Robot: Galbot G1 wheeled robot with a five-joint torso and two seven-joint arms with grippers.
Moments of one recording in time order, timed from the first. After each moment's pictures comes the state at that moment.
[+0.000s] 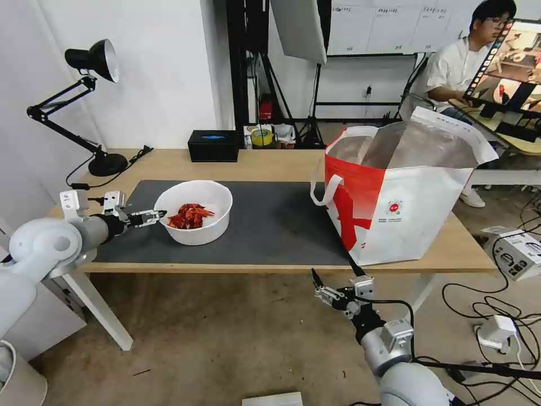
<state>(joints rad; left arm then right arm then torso) 0.76 -0.53 -0.21 -1.71 -1.46 0.60 -0.25 -1.41 0.83 0.04 2.17 0.50 0.00 0.47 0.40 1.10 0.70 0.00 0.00</state>
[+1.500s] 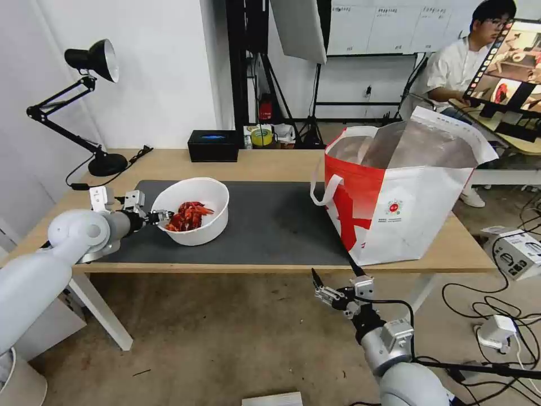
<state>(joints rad) 0.62 -0.59 -0.05 -1.62 -1.44 0.63 -0.32 -1.41 0.83 0.04 2.17 0.50 0.00 0.47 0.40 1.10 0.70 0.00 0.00</state>
